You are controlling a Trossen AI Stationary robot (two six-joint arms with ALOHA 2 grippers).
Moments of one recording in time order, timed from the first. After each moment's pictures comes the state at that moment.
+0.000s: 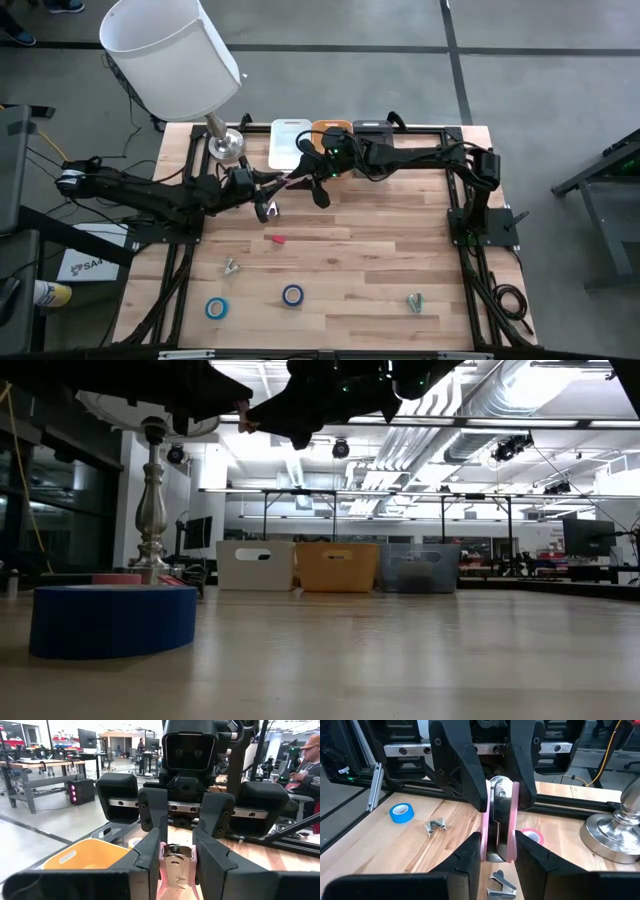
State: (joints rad) left arm -0.07 0.93 0.43 0.60 -0.47 -0.04; right arm -0.23 1.87 1.44 0.11 -0.48 -0.14
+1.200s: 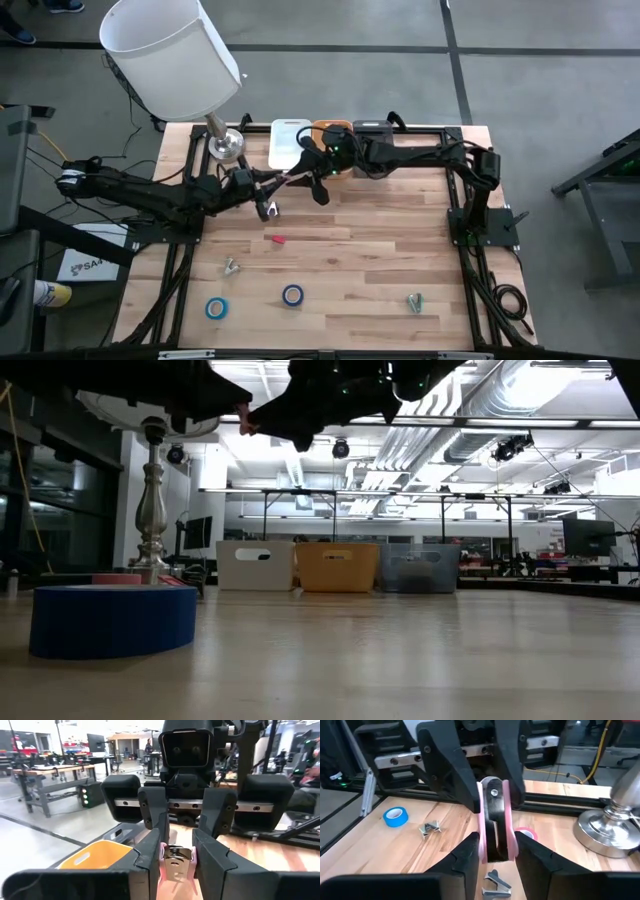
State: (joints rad) left arm -0.07 0.93 0.43 0.59 -0.53 0.02; right arm -0.26 1.86 1.44 0.10 -0.46 -0.12
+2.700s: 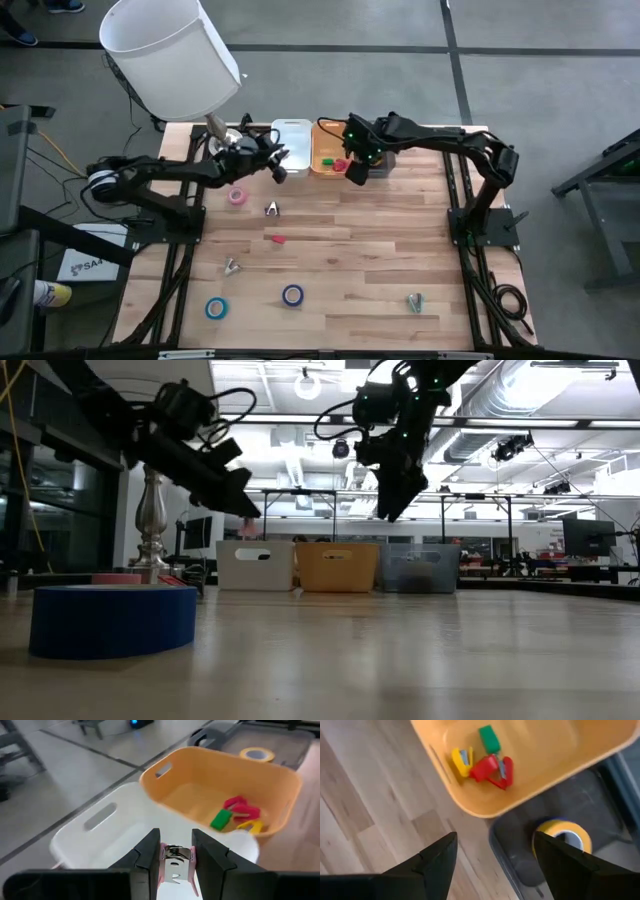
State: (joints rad) left arm 0.49 1.34 0.53 0.47 -0.22 0.03; right arm -0.43 1.75 1.44 -0.89 0.05 0.07
